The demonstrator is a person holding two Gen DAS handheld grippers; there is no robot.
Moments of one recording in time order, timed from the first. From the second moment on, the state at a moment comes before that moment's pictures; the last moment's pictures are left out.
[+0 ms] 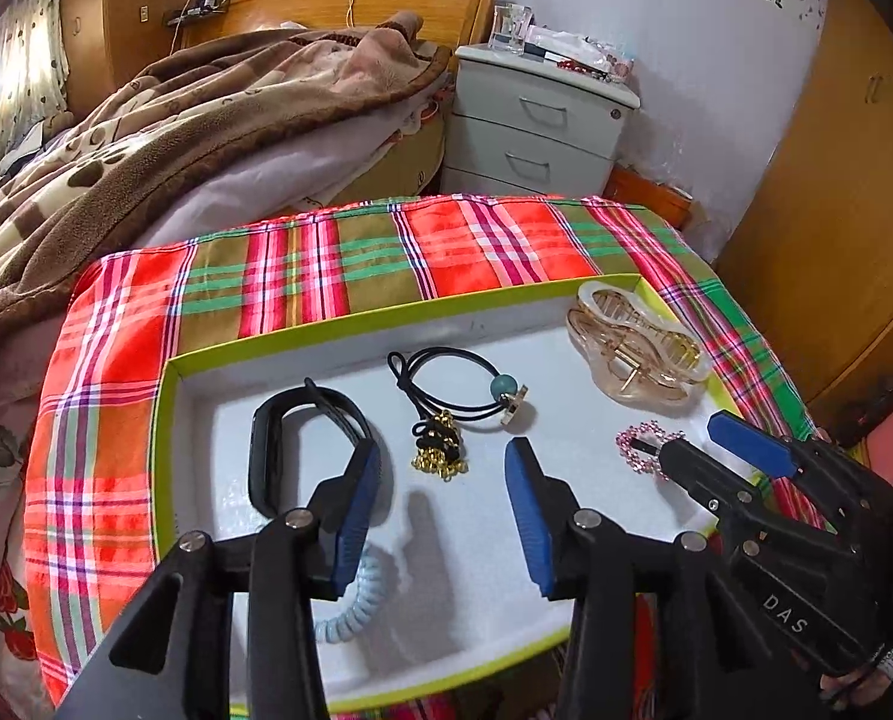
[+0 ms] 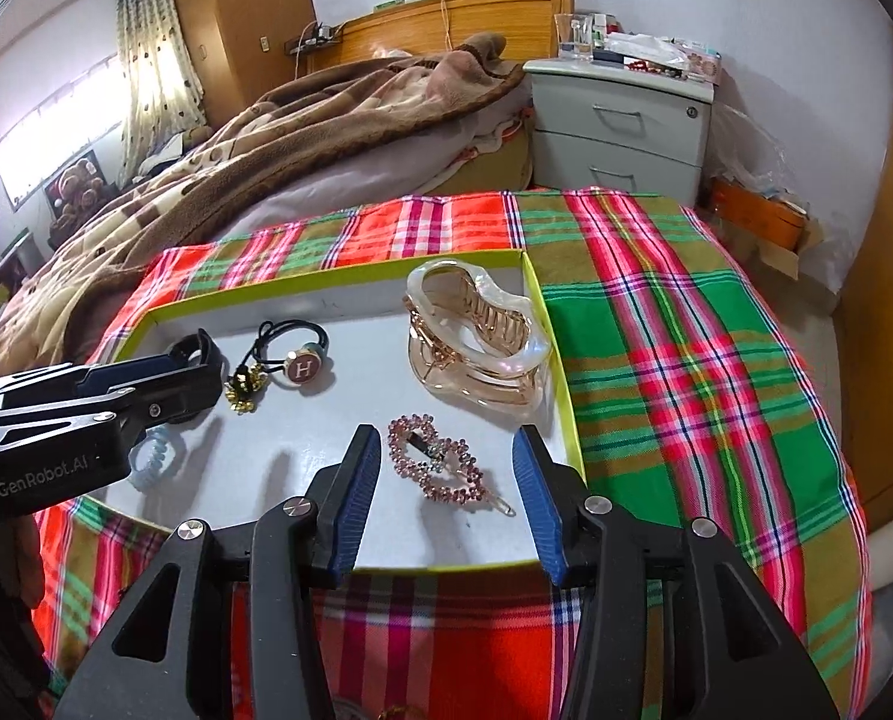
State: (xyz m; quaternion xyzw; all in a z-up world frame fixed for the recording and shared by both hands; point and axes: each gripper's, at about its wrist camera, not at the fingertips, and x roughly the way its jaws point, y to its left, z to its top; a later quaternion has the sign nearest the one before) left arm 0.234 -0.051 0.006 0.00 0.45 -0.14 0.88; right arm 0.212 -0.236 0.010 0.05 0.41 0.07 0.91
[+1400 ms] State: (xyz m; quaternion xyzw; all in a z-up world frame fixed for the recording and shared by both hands) left arm 0.111 0.016 -0.002 -0.06 0.43 -0.14 0.89; right arm 0.110 -0.253 -0.009 0.03 0.44 0.06 0.90
